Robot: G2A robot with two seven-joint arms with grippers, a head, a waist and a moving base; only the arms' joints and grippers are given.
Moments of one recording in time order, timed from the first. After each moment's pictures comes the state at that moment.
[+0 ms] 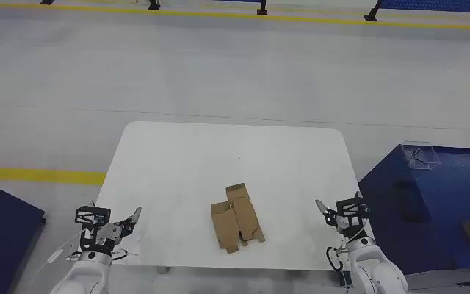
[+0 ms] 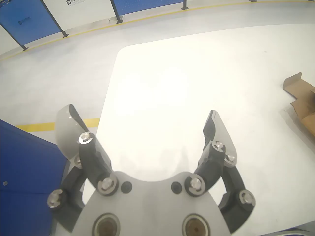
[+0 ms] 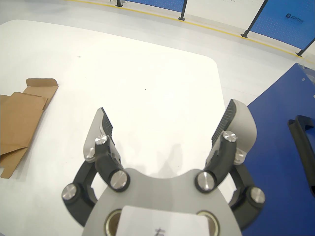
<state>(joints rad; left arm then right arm) 1.73 -1.15 -1.60 -1.80 1.33 0.00 0.00 -1.73 -1.15 1.60 -1.80 -1.33 0.00 0.00</state>
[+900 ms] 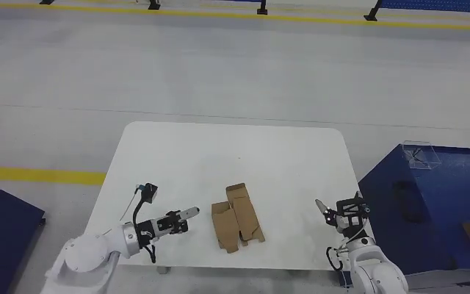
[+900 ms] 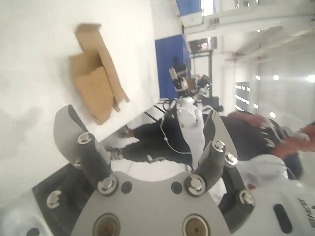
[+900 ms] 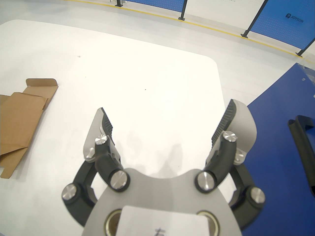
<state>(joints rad) 1.38 -1.17 -1.45 -1.71 -0.12 -0.03 -1.05 -1.73 -1.15 1.60 -1.80 -1.33 0.00 0.00</state>
